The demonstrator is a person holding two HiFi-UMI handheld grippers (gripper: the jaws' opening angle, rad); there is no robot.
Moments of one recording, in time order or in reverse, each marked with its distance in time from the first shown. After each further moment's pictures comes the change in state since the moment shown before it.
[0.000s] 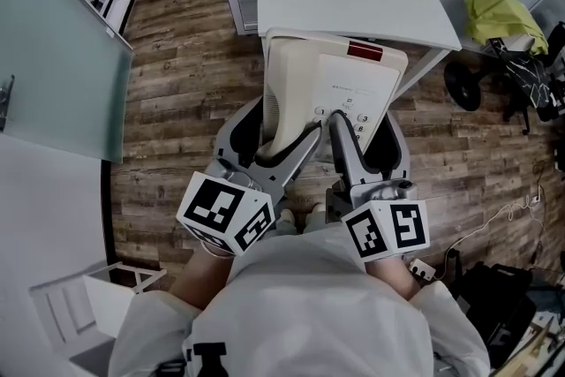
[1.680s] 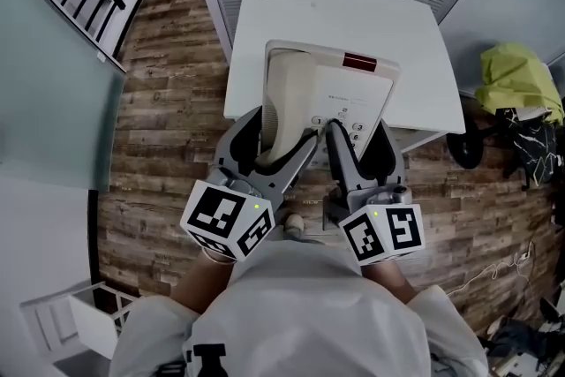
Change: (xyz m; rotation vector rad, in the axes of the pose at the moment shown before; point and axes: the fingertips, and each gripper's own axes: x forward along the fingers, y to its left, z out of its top) left arm 0.257 0.100 0.028 -0.009 -0.021 0.114; right arm 0.233 -0.166 0.021 0.023 0.039 0.100
